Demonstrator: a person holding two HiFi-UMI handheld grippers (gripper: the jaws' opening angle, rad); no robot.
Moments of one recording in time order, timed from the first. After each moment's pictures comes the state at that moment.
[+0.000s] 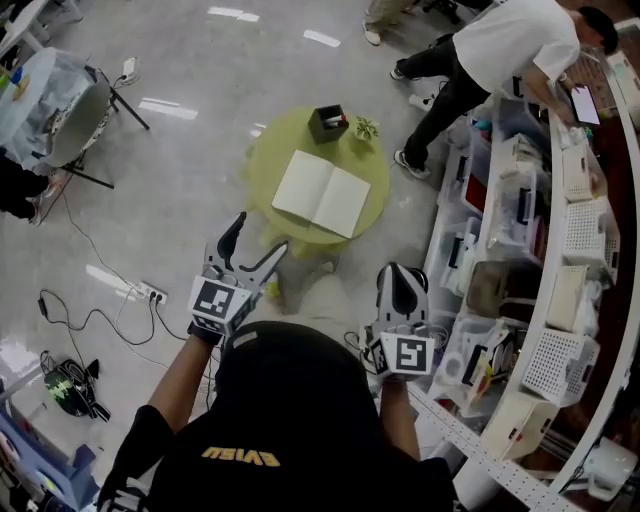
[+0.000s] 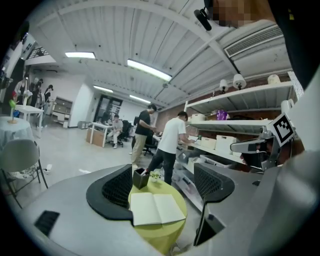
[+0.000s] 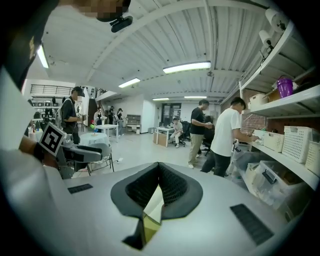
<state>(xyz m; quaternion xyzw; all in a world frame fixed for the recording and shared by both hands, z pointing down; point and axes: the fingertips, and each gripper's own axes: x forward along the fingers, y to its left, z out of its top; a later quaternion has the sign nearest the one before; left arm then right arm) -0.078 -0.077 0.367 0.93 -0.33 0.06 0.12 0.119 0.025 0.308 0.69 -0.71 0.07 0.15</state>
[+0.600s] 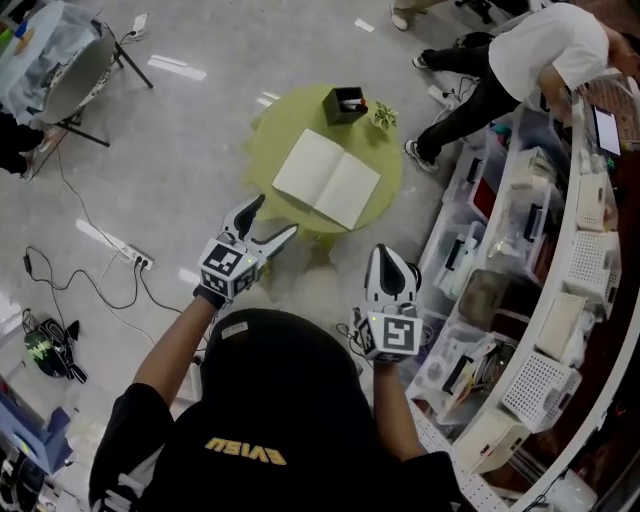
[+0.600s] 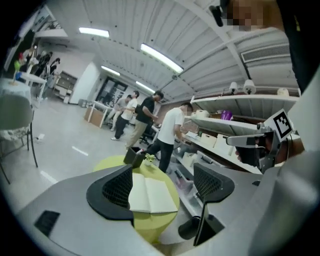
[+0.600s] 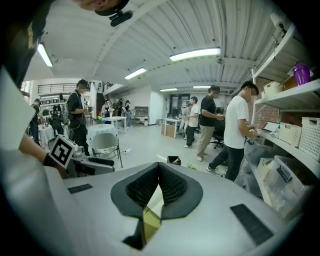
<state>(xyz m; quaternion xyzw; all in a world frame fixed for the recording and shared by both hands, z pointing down) -0.042 -0.095 0.483 0.92 -0.31 0.07 0.23 0.116 -0.023 0.377 0.64 -0.74 0.11 0.19</state>
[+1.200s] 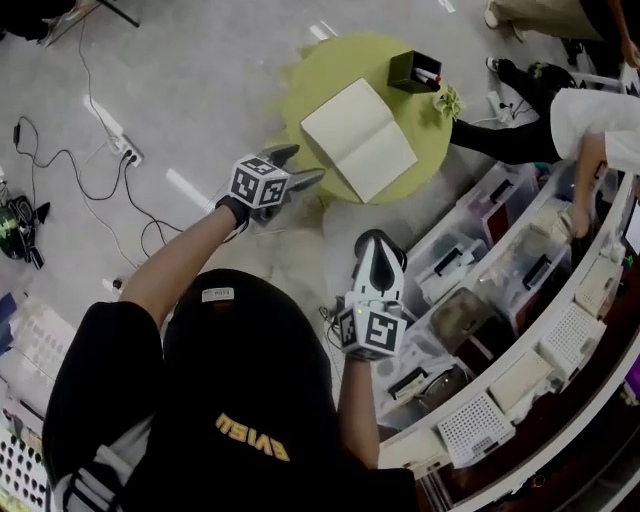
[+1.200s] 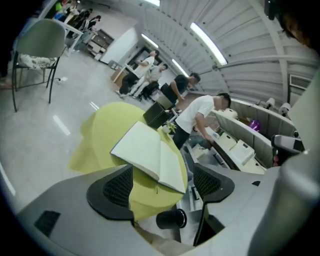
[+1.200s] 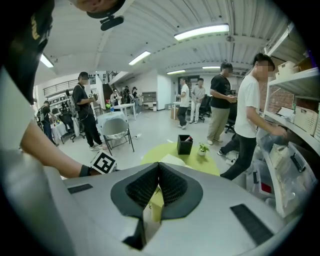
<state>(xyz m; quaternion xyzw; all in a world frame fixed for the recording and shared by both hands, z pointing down) 0.002 -0.111 0.667 0.83 -0.32 0.09 0.45 0.108 -0.023 0.457 0.59 -0.75 0.18 0.25</state>
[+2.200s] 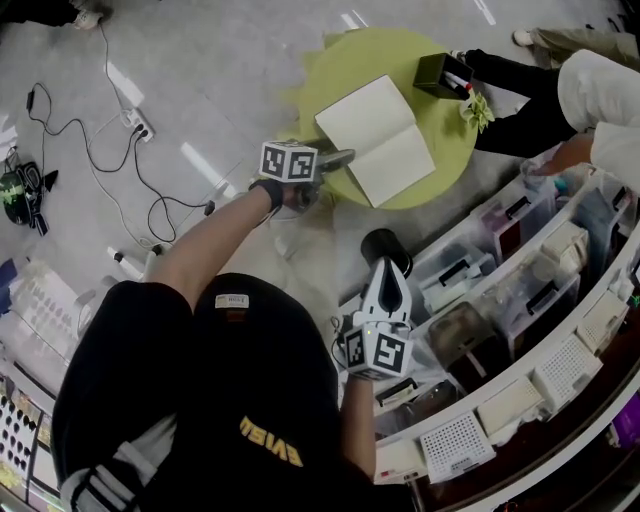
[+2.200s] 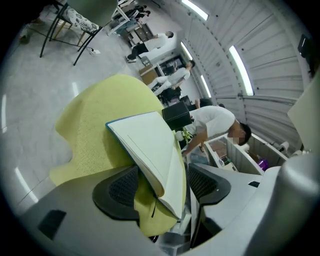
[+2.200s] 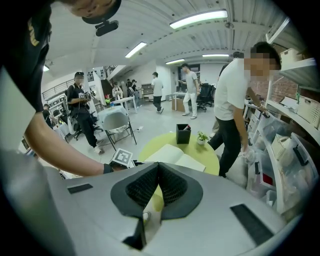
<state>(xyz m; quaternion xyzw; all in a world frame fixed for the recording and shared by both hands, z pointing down) 0.039 -0.151 0.734 0.73 -0.35 -0.02 0.59 0.134 -0.015 0.483 0.56 -0.75 0.23 0.27</state>
